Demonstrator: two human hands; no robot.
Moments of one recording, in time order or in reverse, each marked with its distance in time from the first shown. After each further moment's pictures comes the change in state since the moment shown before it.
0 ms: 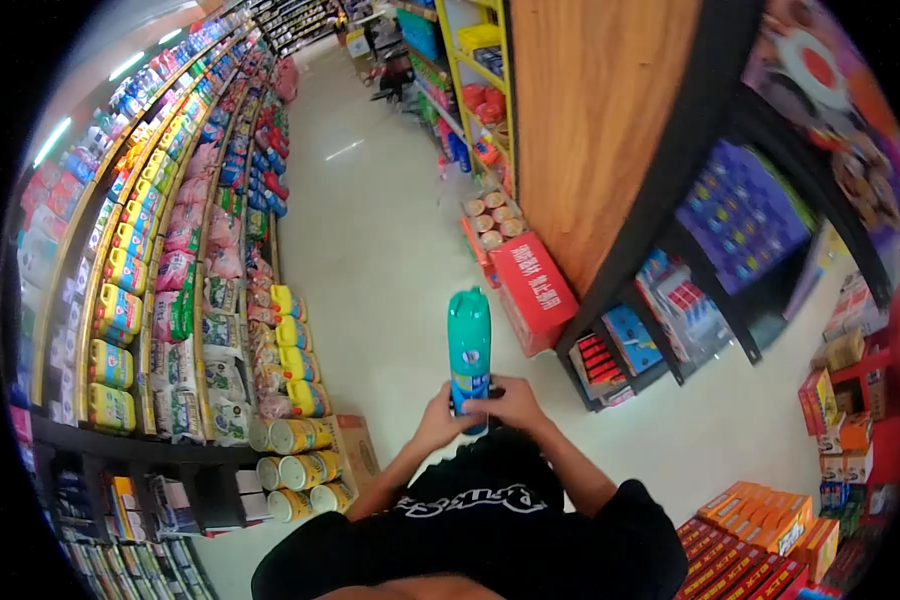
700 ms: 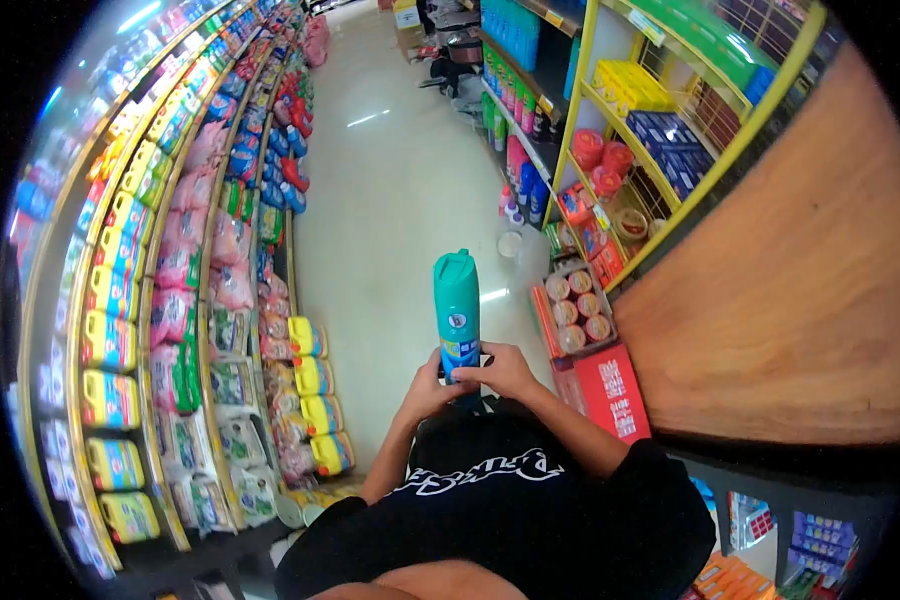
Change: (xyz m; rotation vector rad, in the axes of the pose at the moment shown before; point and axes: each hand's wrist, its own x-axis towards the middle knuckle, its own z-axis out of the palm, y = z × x) left_hand 0.385 -0.033 -0.369 -0.117 0.088 -0.020; right_hand 0.532 -0.143 0.075 -0.236 -0.118 -0.015
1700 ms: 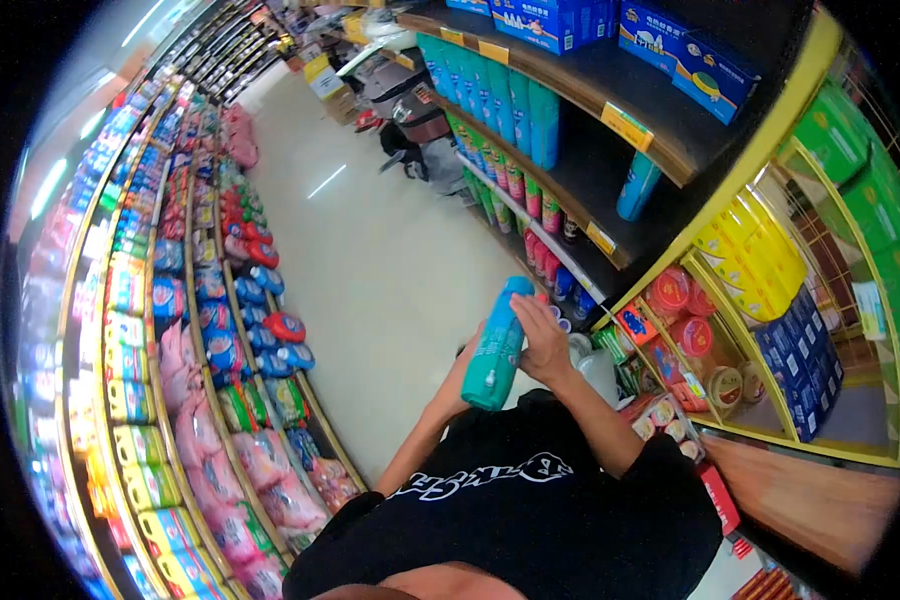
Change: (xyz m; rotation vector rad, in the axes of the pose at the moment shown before) left_hand 0.666 0.105 -0.226 0.149 -0.398 0.369; right_hand 0.614 -0.067 -0.222 -0.544 0.803 -0.495
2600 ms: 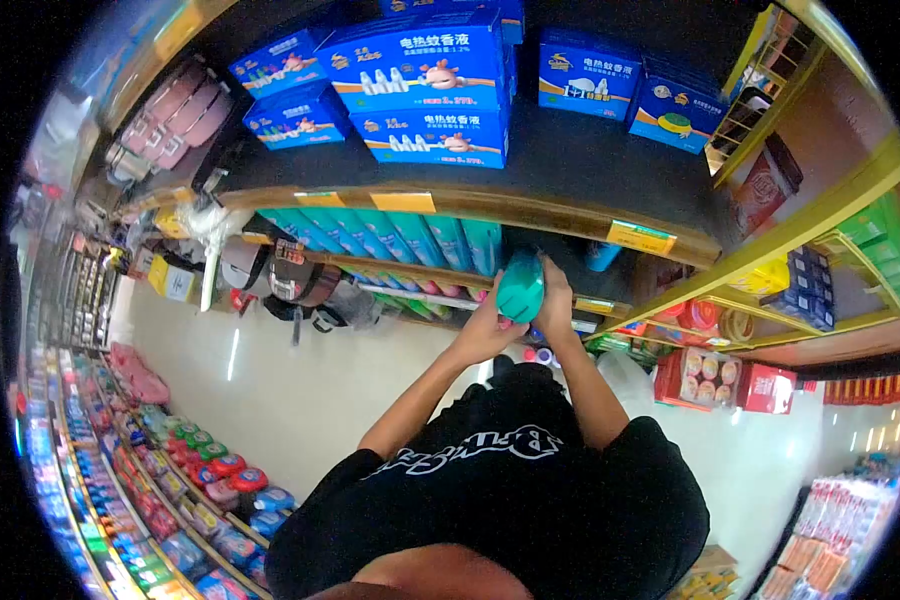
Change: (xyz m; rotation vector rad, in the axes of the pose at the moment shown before) left_hand 0.423 -0.048 -0.108 -0.089 -0.760 0.260; right_hand 0.216 0.215 0.080 -0.437 0.562 0.711
